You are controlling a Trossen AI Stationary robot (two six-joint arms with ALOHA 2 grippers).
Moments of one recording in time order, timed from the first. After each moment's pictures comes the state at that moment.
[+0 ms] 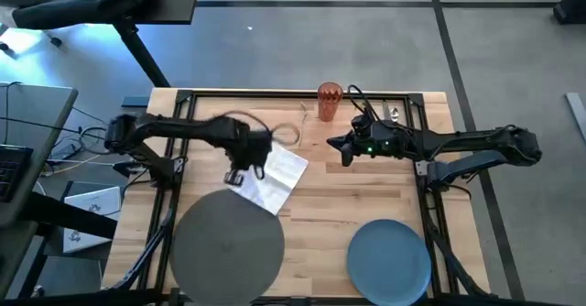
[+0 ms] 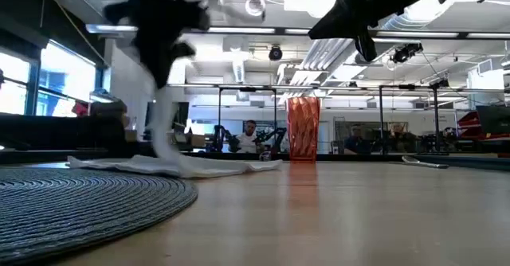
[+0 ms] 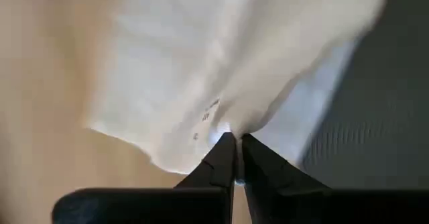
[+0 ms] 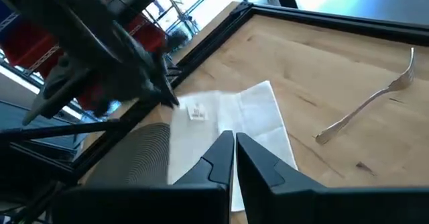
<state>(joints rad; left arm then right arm) 0.13 1.54 1.37 -1.14 -0.03 0.23 -0.08 1.13 0.74 0.01 0.17 0.67</state>
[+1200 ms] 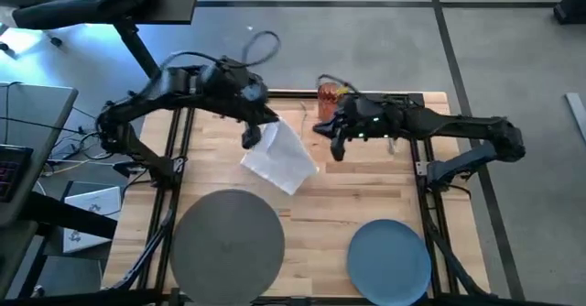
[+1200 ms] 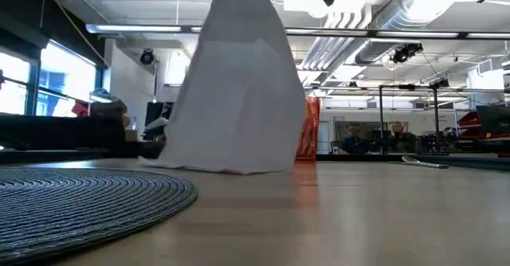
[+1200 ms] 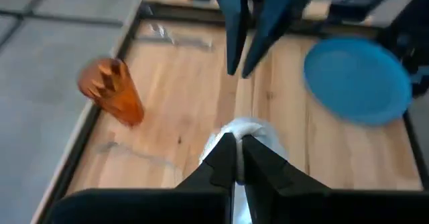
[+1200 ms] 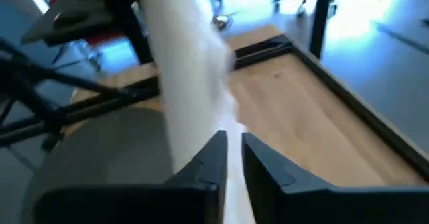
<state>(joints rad) 0.15 1.57 1.96 -1.11 0.02 0.01 -0.08 1.38 1.31 -0.36 0.05 0.21</state>
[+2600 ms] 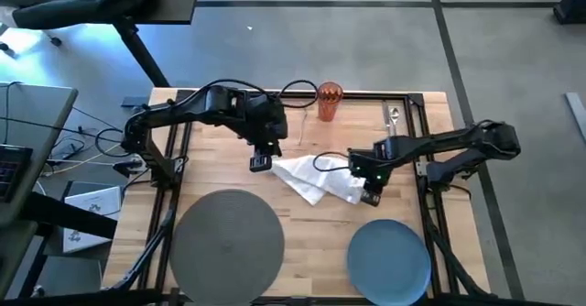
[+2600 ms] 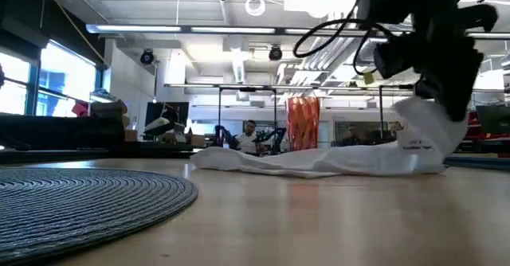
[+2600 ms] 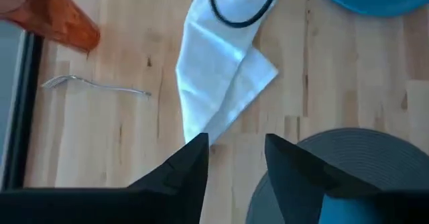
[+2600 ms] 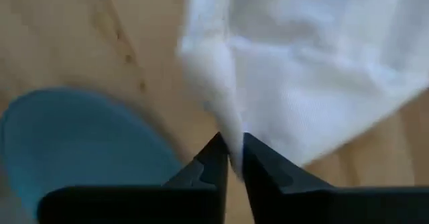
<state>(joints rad) 0.08 1.70 1.96 -1.33 -0.01 0.04 0.00 1.33 0.85 -0.99 -0.30 0.41</state>
